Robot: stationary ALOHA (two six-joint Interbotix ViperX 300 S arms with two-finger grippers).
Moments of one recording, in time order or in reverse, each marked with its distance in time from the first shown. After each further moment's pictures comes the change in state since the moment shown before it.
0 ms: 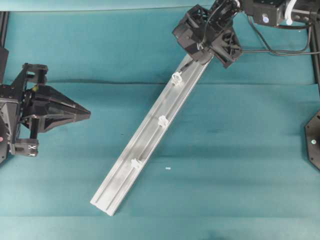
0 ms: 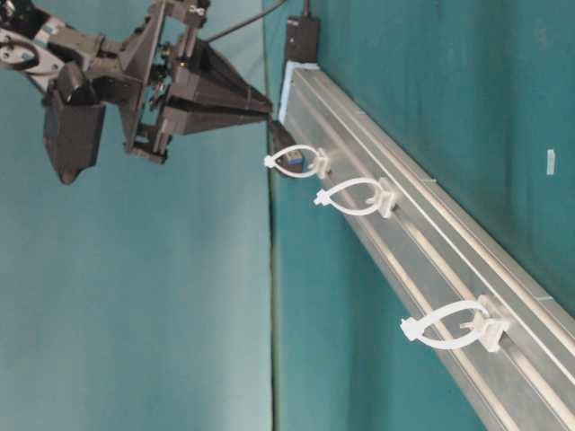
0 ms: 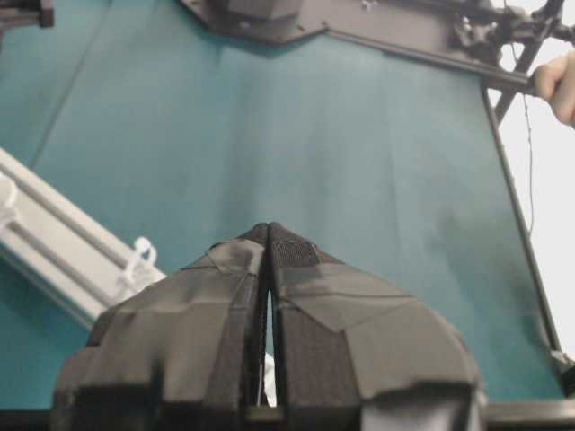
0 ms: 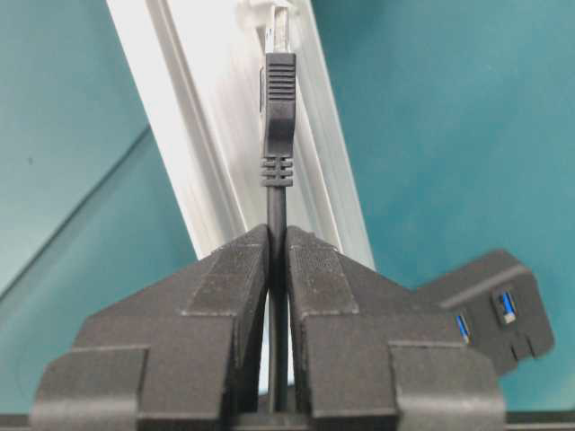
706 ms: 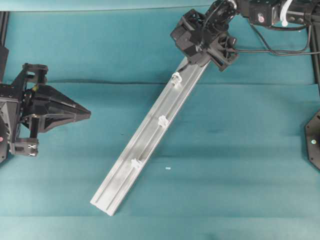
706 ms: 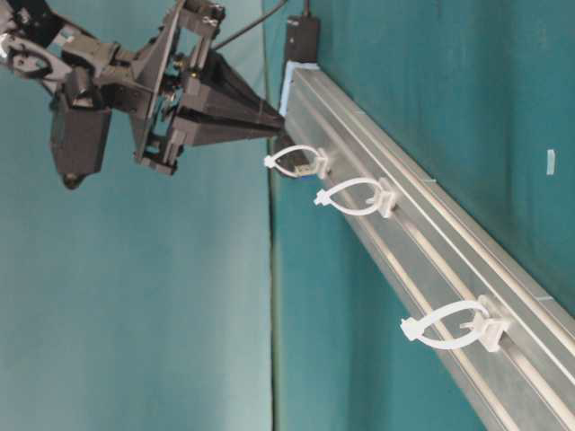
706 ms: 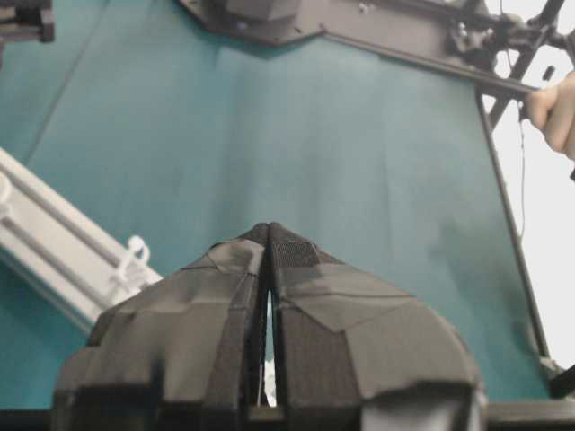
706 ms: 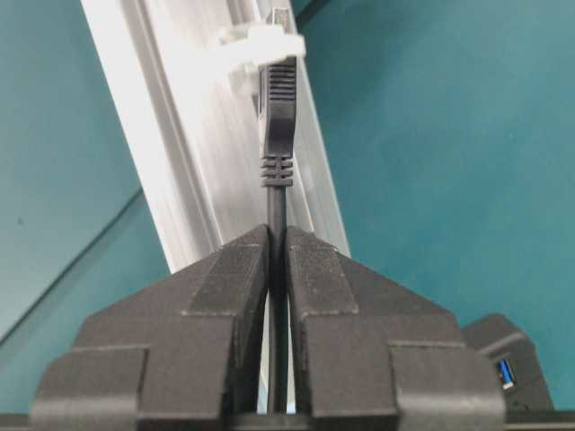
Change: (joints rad) left arm 0.000 0.002 -0.005 0.000 0.000 -0.026; right arm 0.000 0.029 0.005 0.097 -0.034 -0.077
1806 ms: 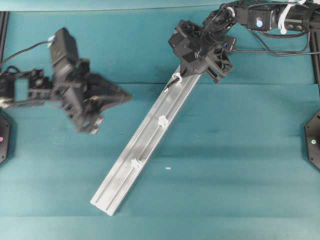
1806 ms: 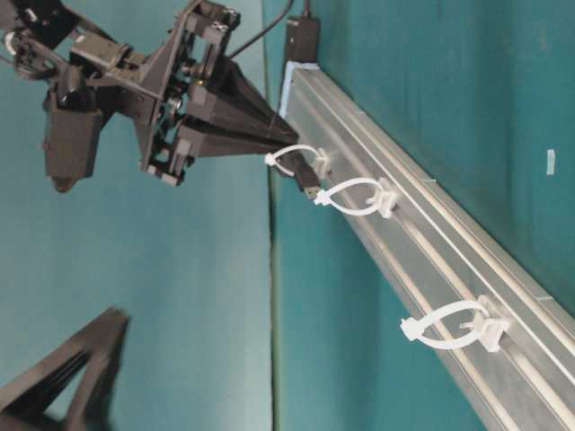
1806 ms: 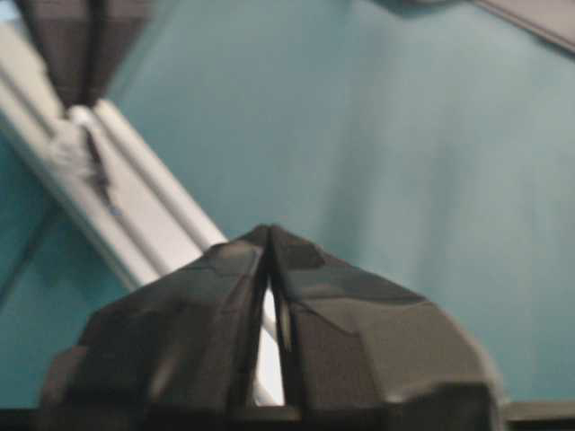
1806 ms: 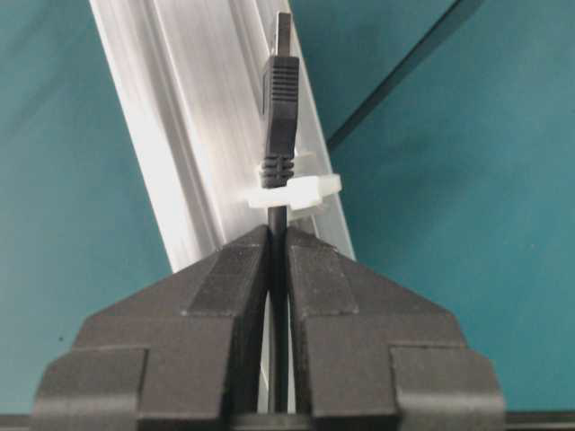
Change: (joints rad) left arm 0.169 0.411 -0.091 0.000 -0.186 -0.080; right arm 0.032 0.002 0.041 0.170 -0.029 -0.092
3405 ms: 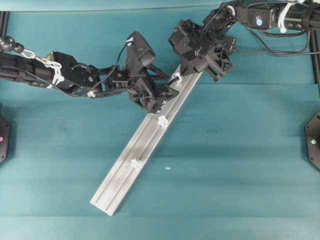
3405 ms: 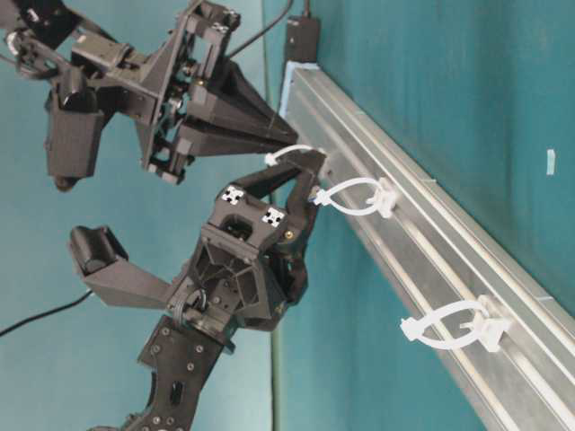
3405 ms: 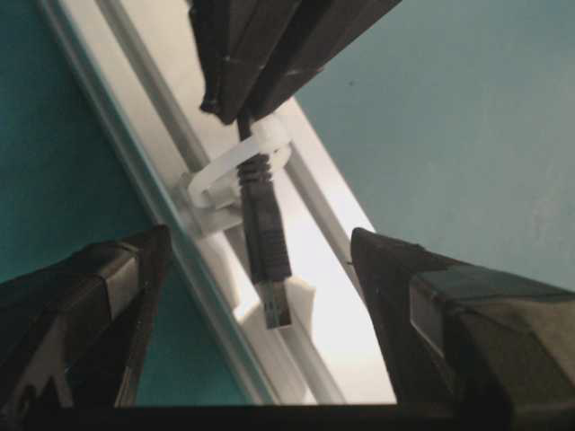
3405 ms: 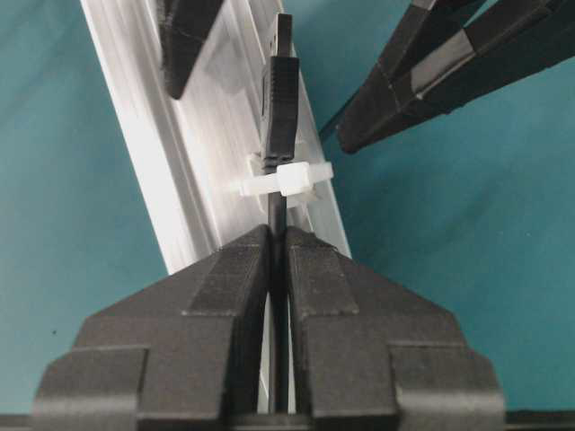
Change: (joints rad) left arm 0.117 0.647 -0.298 0.000 -0.183 -0.023; right arm -0.009 0.002 -0.003 0.000 0.002 0.000
